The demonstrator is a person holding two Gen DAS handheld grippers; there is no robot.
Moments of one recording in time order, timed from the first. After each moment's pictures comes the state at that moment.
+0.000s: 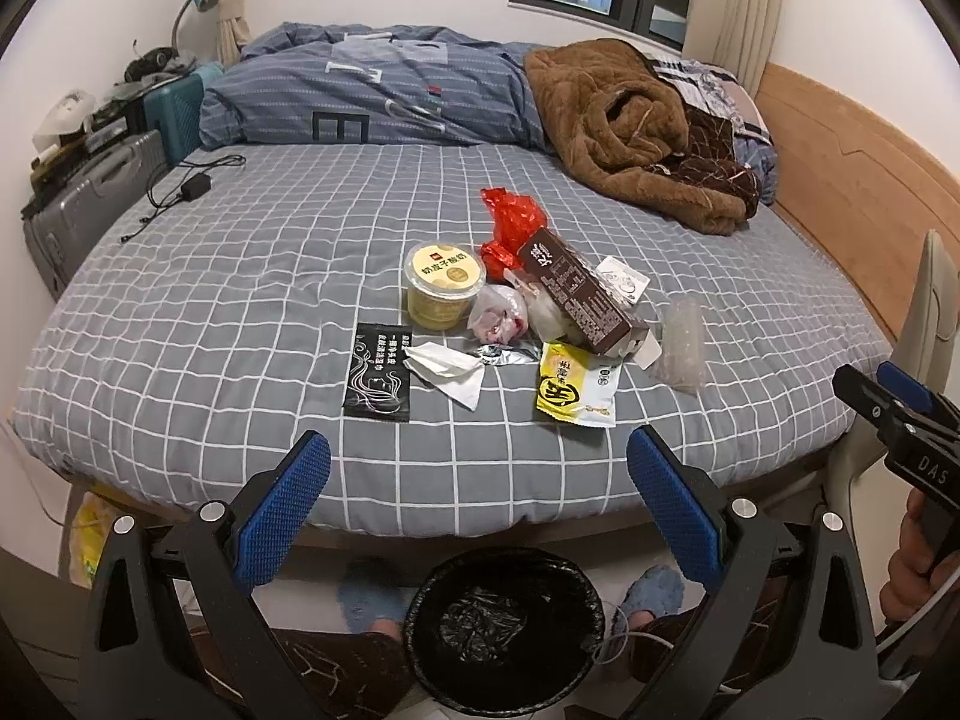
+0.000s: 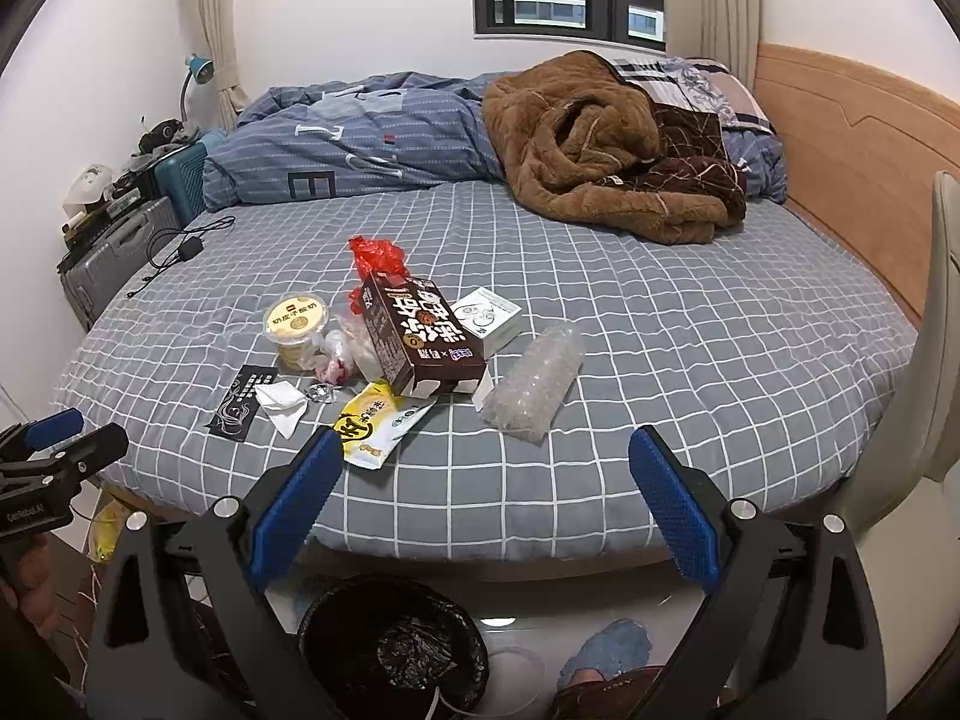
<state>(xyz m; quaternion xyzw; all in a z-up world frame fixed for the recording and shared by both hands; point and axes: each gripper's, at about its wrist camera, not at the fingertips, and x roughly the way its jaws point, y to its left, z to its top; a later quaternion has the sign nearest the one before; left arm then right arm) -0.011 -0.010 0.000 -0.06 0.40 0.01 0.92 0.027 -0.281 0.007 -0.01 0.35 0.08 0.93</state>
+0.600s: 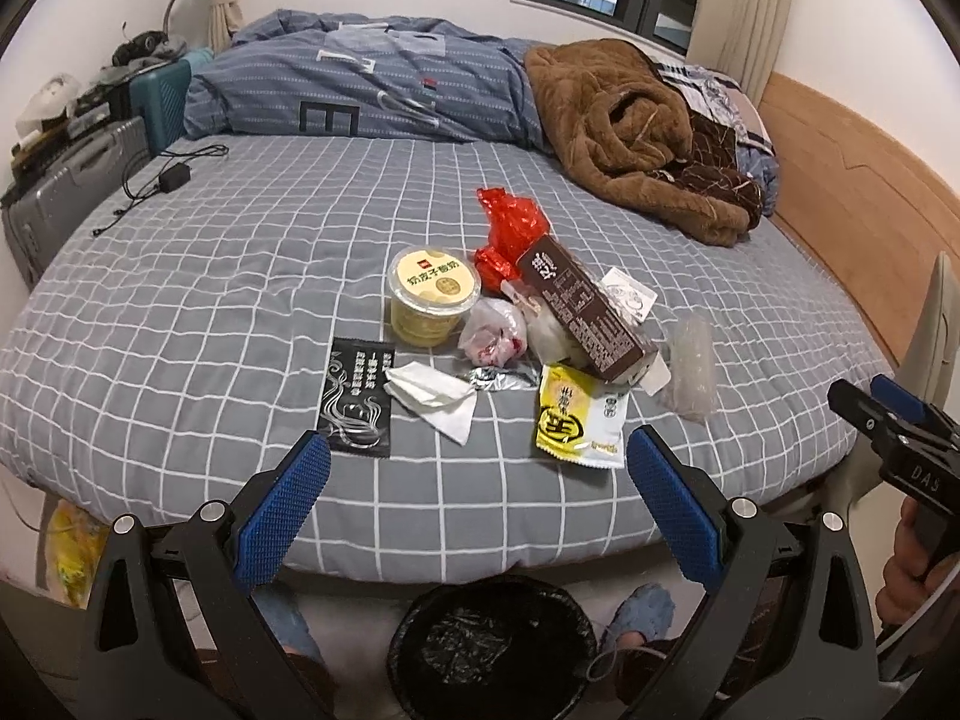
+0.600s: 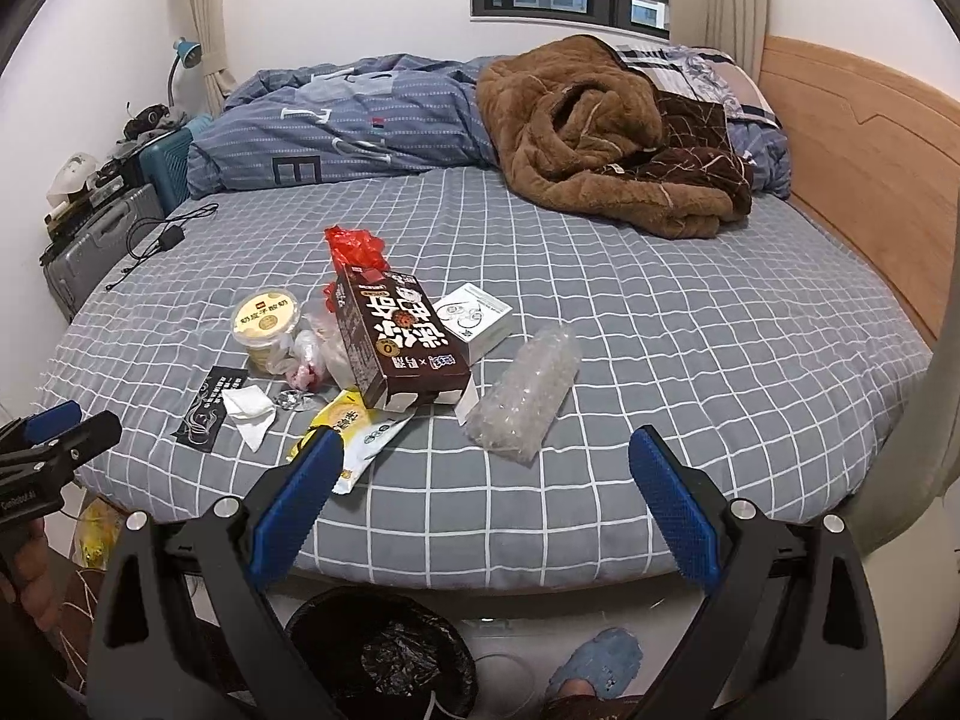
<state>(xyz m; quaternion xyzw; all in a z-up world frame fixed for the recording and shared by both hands) 0.036 -0.002 -0.023 -0.08 0.39 0.00 0.92 0.075 -0.281 -0.012 -0.02 0.36 0.08 0.93</state>
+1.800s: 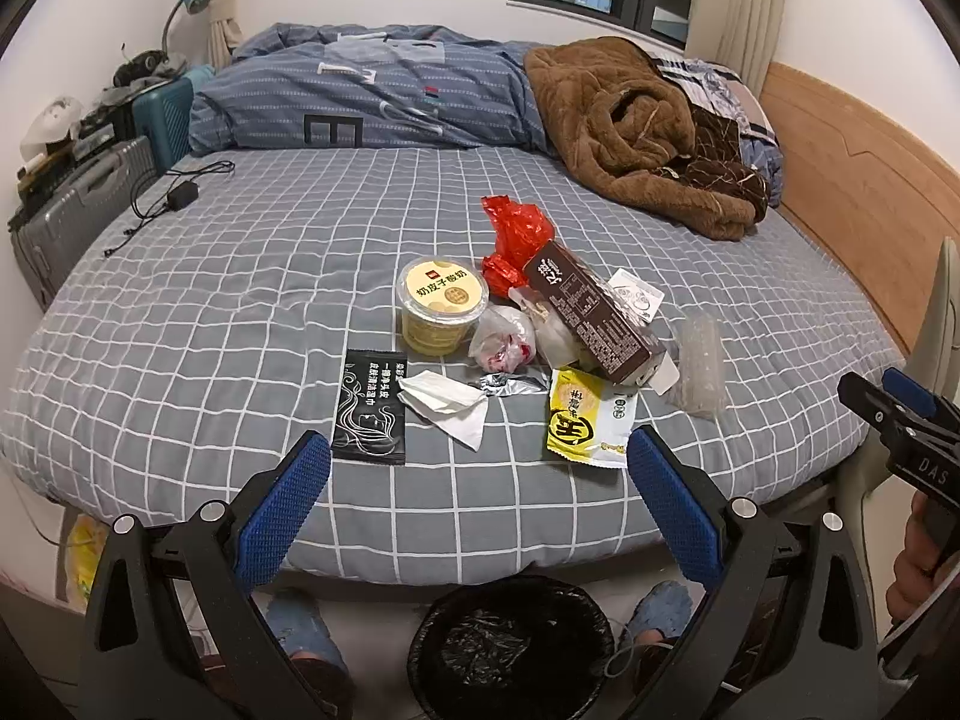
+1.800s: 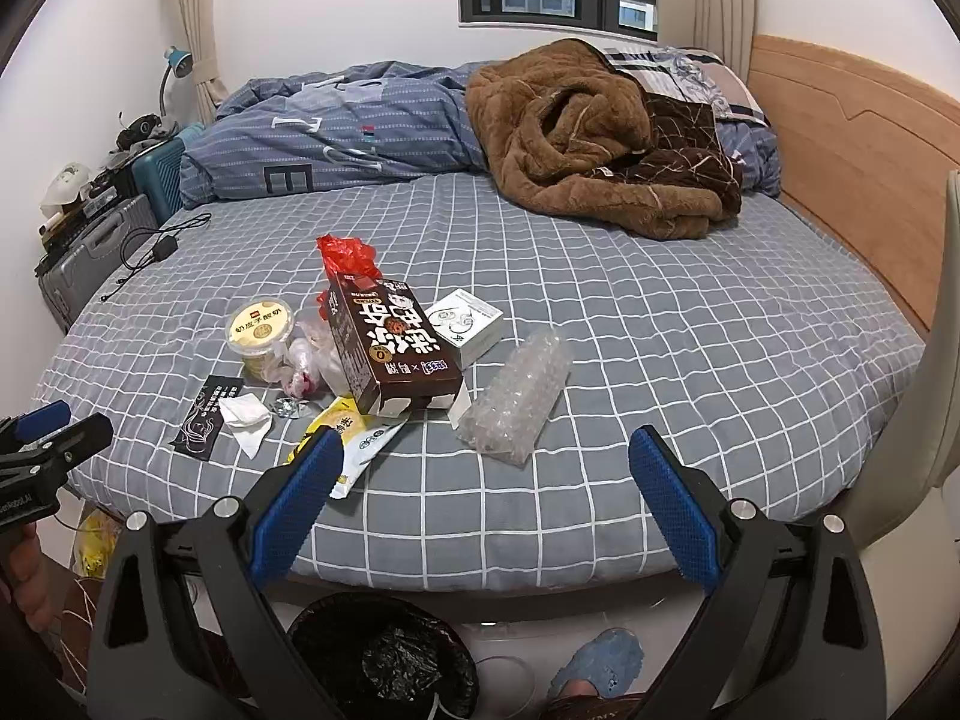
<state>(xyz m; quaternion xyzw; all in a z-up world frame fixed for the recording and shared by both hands) 0.031 -0.004 -0.014 -0.06 0.39 0.01 0.92 0.068 -0.284 -0.007 -0.01 0.36 0.07 0.93</state>
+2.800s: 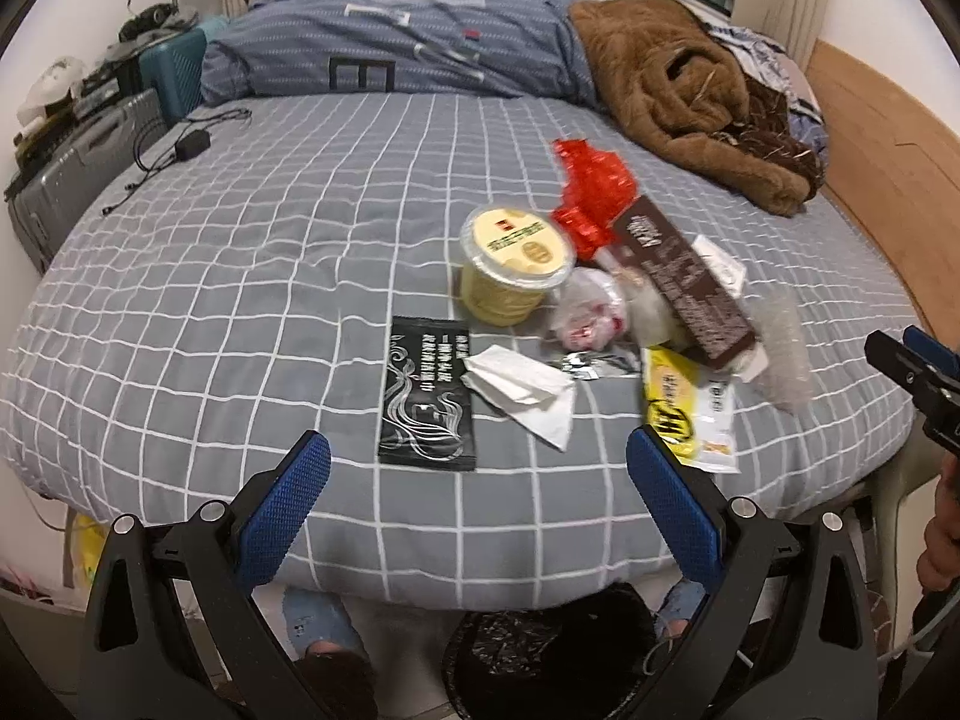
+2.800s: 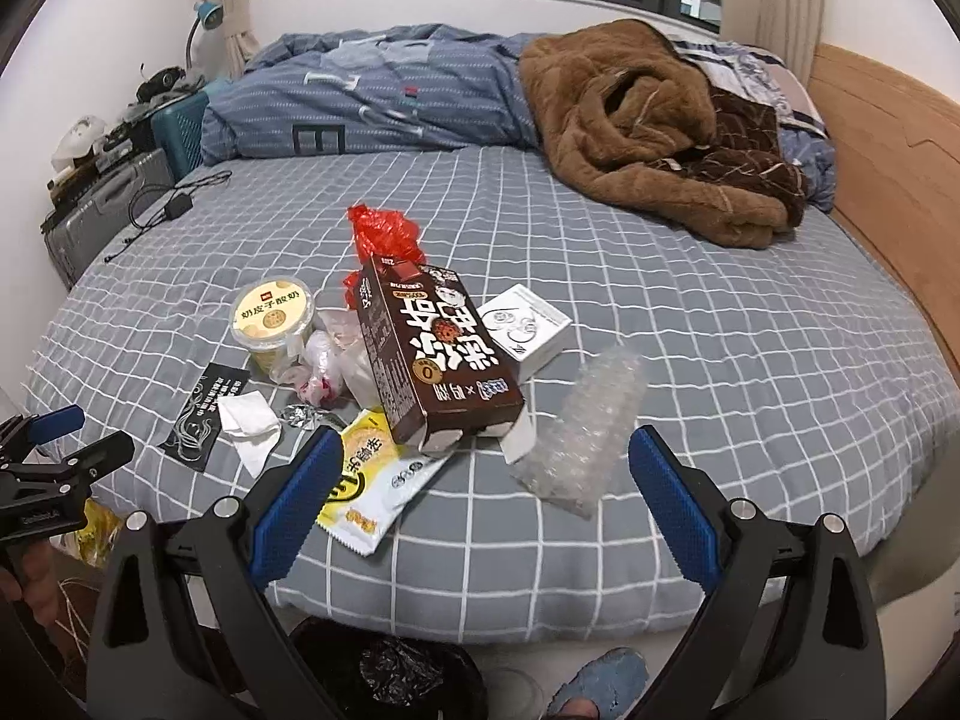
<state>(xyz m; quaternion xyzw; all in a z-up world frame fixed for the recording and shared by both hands) 0.084 0.049 -0.070 -0.07 0.45 0.04 0.89 0.137 -0.228 -0.038 -0.05 0.39 0.11 0.91</state>
